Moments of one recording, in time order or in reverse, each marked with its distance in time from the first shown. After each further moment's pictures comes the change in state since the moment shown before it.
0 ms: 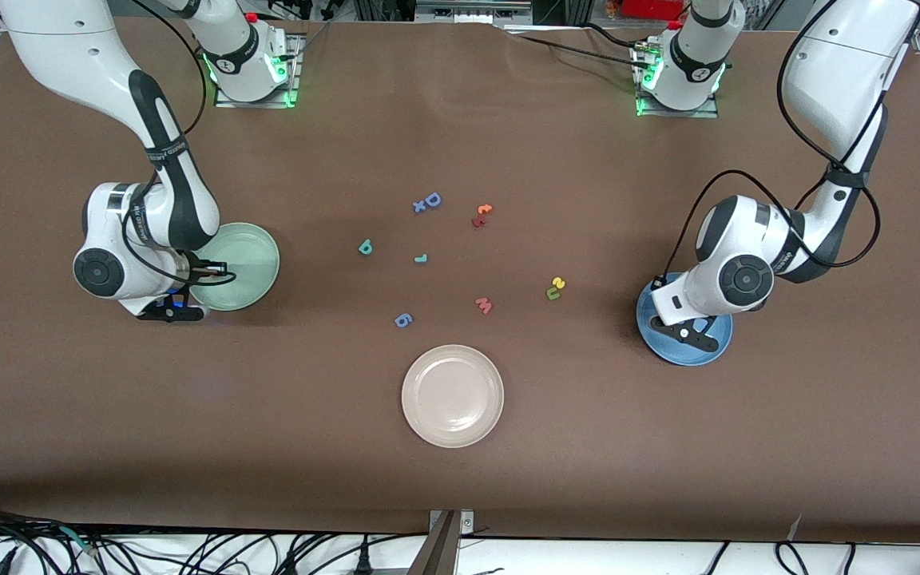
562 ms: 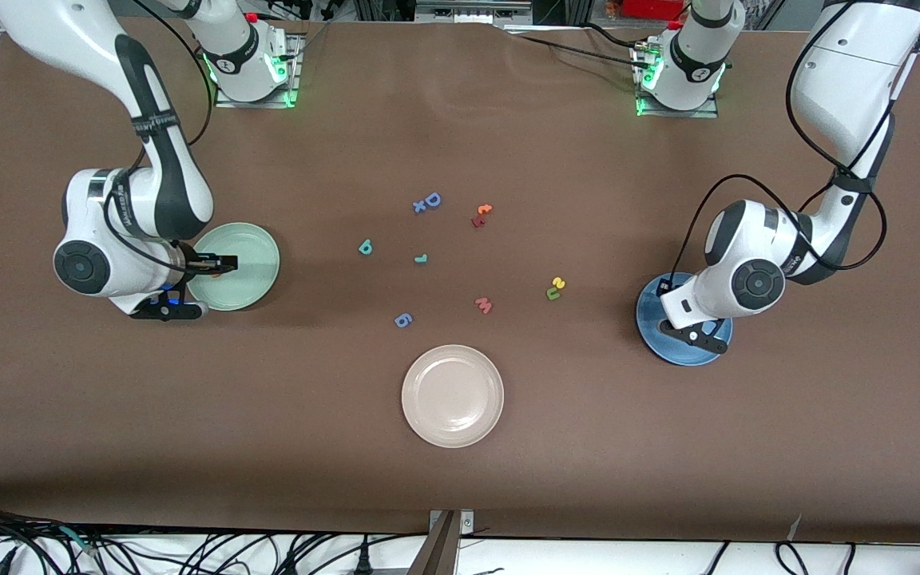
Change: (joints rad) left arm 0.034 0.010 -0.020 -0.006 0.000 0.027 0.001; right arm 0.022 -0.101 0.060 0.119 0.003 -0.238 0.085
